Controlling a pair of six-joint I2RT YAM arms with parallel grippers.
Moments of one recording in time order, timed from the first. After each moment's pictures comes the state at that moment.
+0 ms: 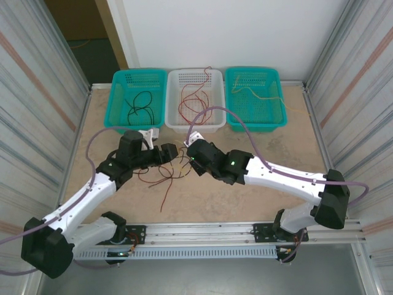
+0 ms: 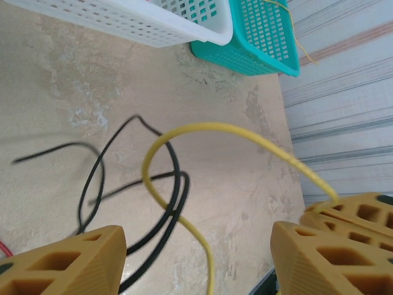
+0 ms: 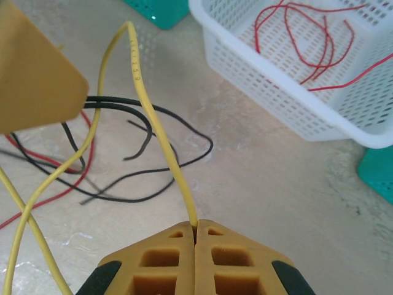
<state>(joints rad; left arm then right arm) -0.49 1.01 0.69 -0.24 0.42 -0.75 1.13 1.41 1.19 -0.62 0.50 0.22</state>
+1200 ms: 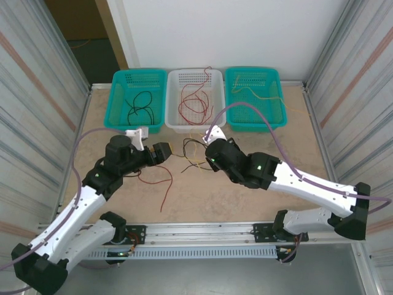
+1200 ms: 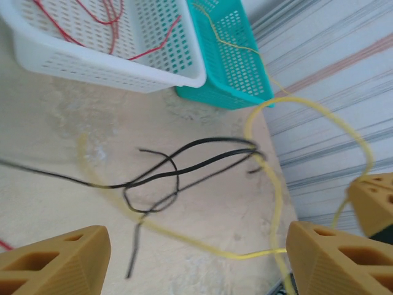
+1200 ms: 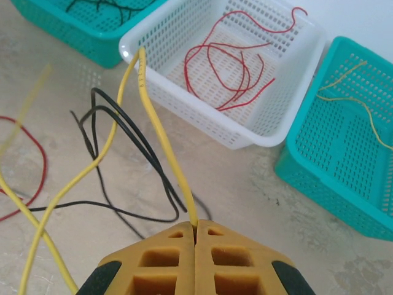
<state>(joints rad) -0.49 0.82 0.70 -0.30 0.34 -0.75 1.14 1.21 1.18 -0.72 0.65 0.22</state>
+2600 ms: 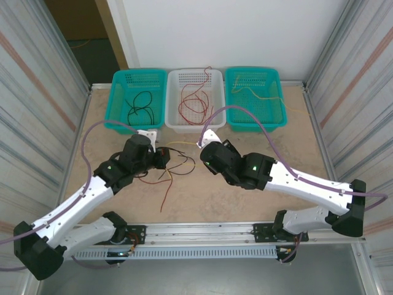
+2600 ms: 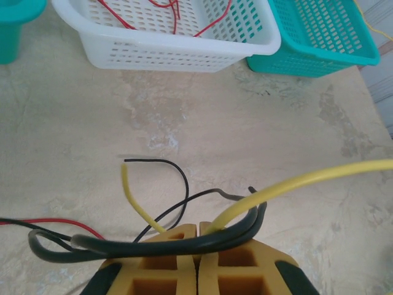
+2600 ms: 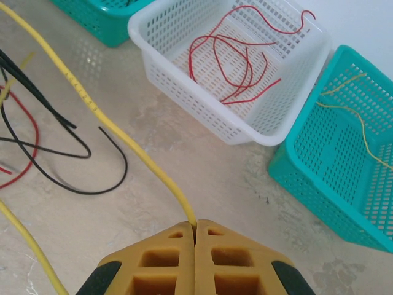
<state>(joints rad) -0.65 0.95 0.79 -0.47 0.01 -0.56 1.17 1.24 1.21 -0.77 0.68 0.15</state>
